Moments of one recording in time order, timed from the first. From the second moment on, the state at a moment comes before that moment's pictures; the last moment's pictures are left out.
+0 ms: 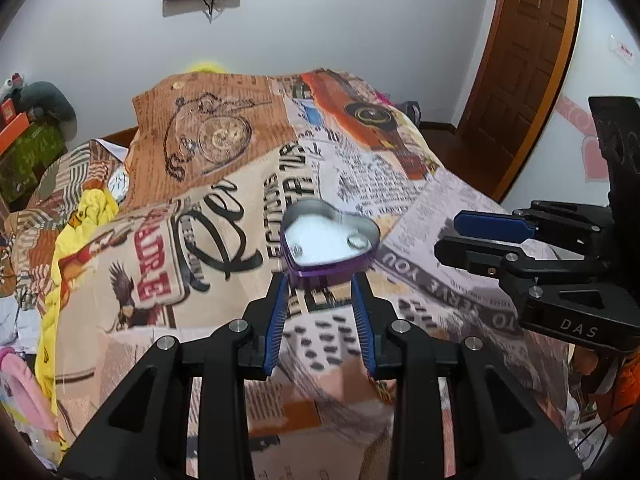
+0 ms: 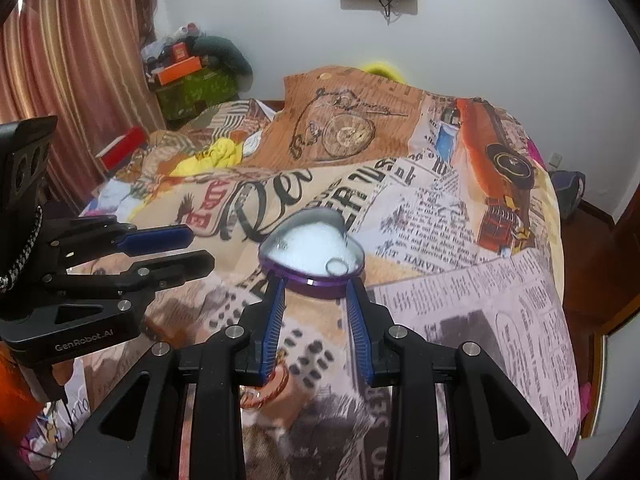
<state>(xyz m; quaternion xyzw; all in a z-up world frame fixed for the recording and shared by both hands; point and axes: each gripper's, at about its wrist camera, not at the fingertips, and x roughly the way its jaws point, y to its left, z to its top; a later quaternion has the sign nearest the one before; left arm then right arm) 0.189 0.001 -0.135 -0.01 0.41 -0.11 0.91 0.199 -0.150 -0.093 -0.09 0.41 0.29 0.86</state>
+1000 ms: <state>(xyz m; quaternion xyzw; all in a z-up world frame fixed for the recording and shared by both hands) 0.166 0.010 -0.191 -0.03 0.47 -0.09 0.88 0.197 -0.126 -0.161 -0.17 0.49 0.31 0.79</state>
